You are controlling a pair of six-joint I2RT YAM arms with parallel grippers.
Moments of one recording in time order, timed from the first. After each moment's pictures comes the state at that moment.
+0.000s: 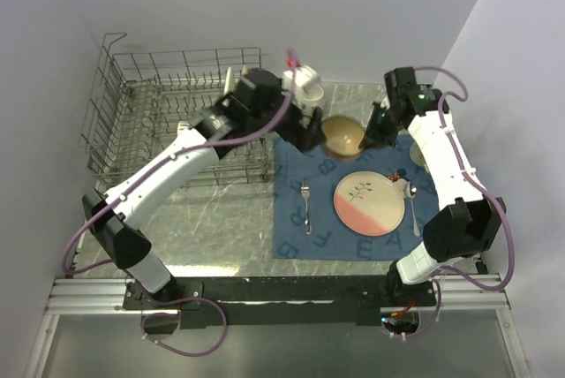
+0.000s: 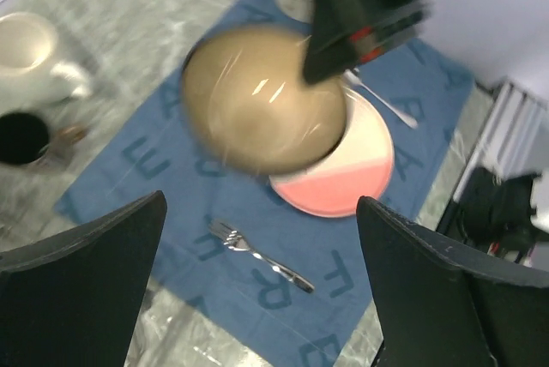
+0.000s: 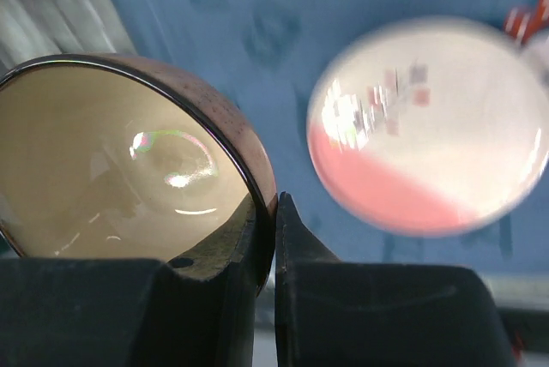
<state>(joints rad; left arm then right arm) -0.76 1.61 1.75 -0.52 0.27 -0.11 0.14 1.55 1.64 -1.15 -0.13 0.53</state>
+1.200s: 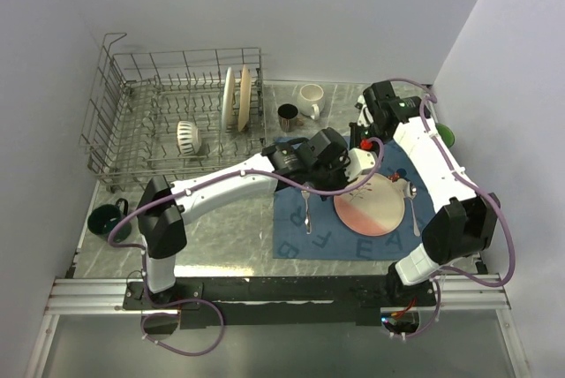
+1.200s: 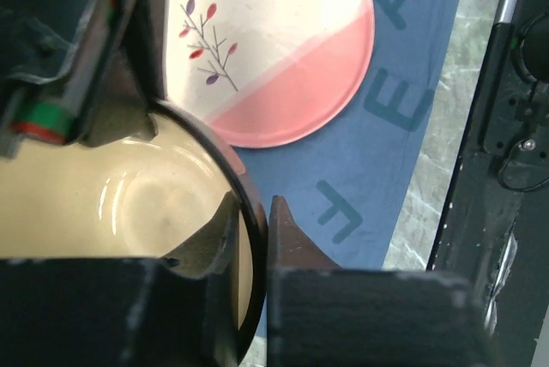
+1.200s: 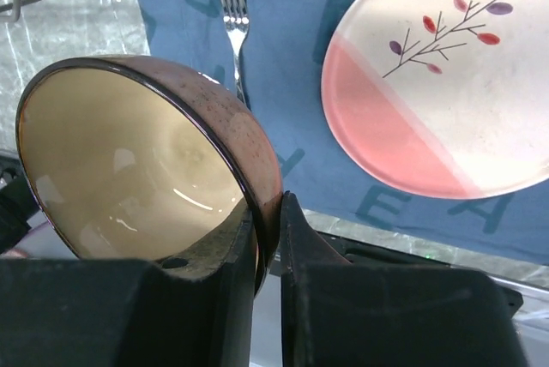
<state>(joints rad) -1.07 1.86 1.73 -0.61 0.17 0.19 0.24 1.54 1.53 -1.23 -0.25 0.33</state>
